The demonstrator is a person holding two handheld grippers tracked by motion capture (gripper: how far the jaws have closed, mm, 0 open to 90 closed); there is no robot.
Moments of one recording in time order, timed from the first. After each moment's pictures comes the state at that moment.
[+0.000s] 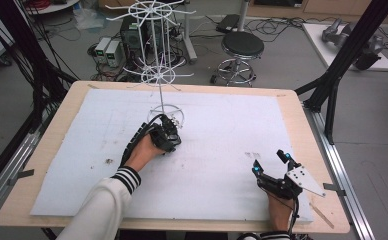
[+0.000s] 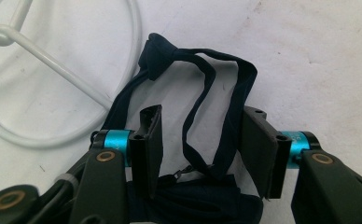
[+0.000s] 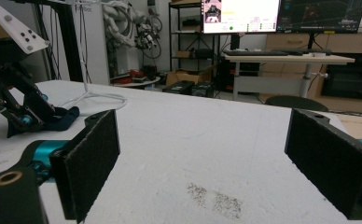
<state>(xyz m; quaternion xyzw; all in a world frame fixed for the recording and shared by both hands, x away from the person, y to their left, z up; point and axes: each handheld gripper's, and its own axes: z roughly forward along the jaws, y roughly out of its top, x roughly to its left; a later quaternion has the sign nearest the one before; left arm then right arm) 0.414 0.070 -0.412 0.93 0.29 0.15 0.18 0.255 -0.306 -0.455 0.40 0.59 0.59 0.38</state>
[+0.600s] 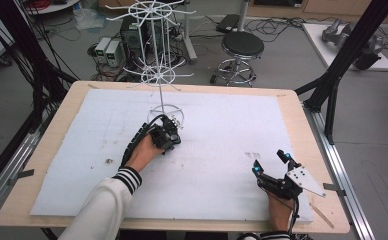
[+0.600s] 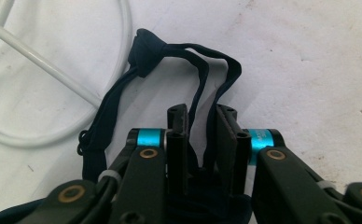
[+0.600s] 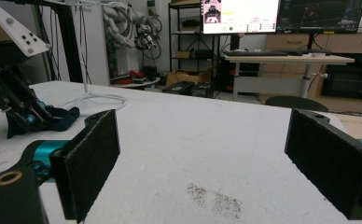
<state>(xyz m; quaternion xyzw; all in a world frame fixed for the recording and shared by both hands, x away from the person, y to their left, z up) 0.413 0.067 -0.413 0.93 0.29 0.14 0.18 0.254 -0.306 -0.455 0.40 0.59 0.59 0.38</state>
